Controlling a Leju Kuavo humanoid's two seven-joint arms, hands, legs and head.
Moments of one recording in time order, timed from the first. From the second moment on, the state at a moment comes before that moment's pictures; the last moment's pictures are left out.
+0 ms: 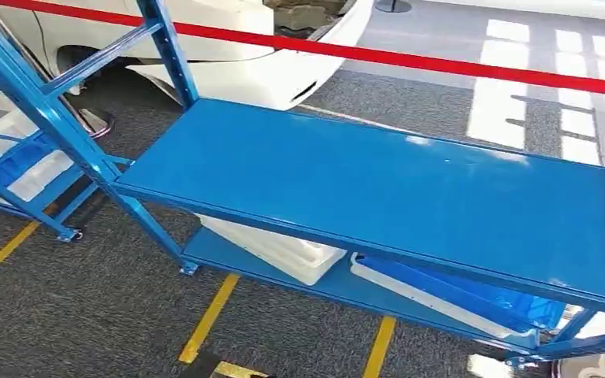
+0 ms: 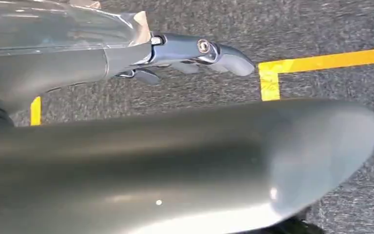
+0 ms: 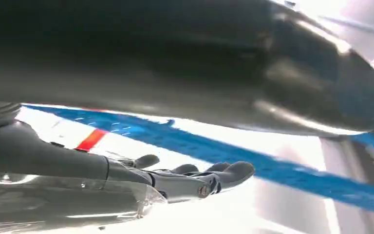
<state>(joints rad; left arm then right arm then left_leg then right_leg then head) -0.06 -0.20 0.84 -0.21 -1.14 0.28 -0.38 0.37 0.33 -0.37 -2.08 0.53 -0.70 -0.67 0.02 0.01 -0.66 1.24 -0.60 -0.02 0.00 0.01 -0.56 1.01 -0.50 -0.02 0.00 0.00</state>
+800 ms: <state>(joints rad) -0.07 -0.20 0.87 -0.21 -1.14 0.30 -0.37 0.04 0.23 -0.86 -0.76 0.60 -0.42 -0.64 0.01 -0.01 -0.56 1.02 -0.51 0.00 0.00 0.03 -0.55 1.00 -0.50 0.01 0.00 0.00</state>
